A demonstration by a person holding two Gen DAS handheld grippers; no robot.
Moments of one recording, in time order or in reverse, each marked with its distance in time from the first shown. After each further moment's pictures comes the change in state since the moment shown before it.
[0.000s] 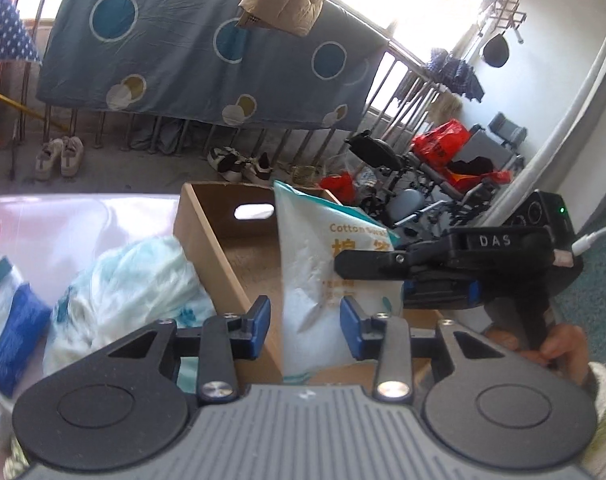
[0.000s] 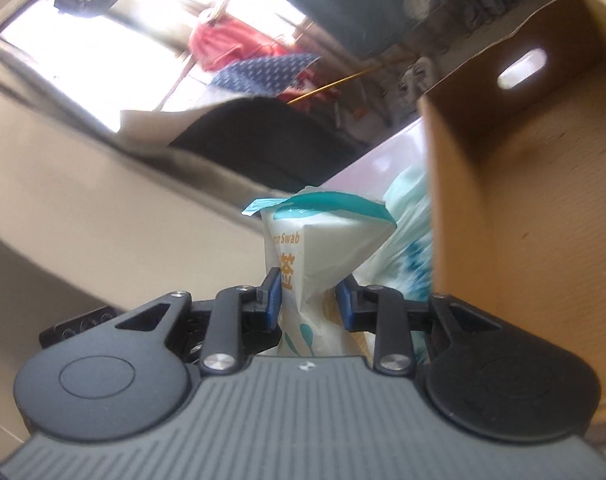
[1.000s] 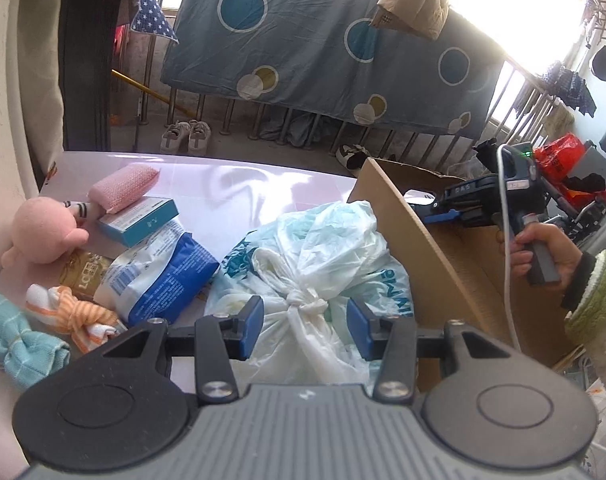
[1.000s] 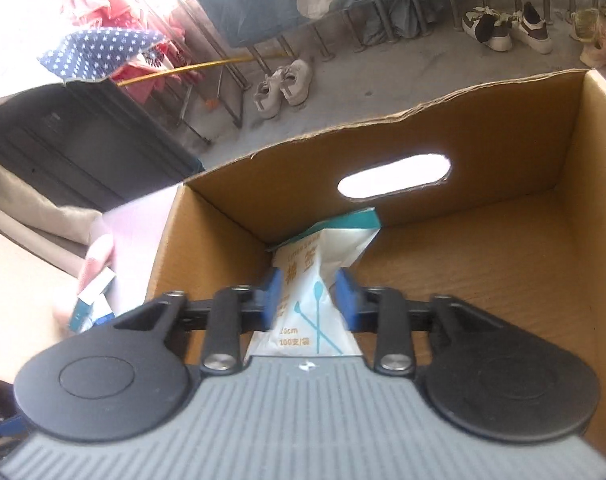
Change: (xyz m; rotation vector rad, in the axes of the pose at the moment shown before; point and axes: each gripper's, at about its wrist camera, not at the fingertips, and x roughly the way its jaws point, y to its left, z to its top) left arm -0.046 0.099 -0.051 -0.124 -0.012 0.328; right arm 0.186 -0.130 0.119 -0.190 0.092 -0.481
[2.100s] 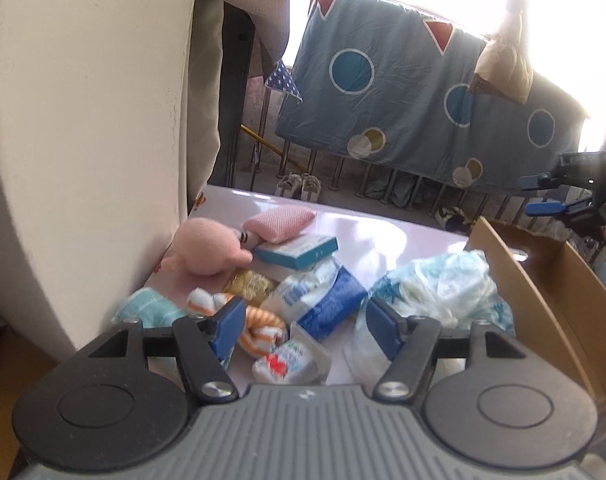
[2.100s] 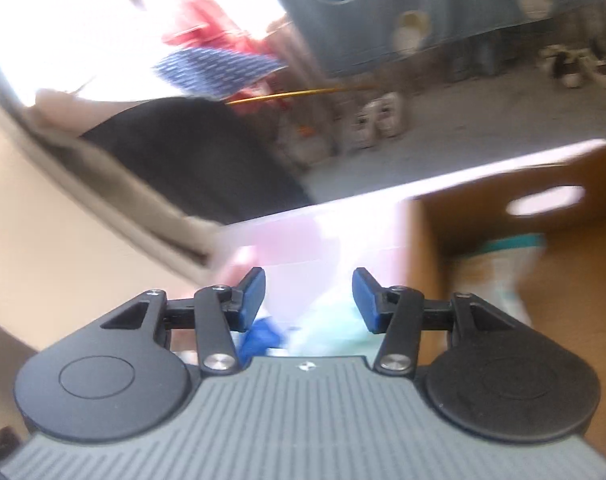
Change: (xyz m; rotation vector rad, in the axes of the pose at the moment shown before) left arm -0.086 0.066 -0.023 -0.094 -0.197 0.285; right arm -0.098 0.141 -0.005 -0.071 -0.088 0.285
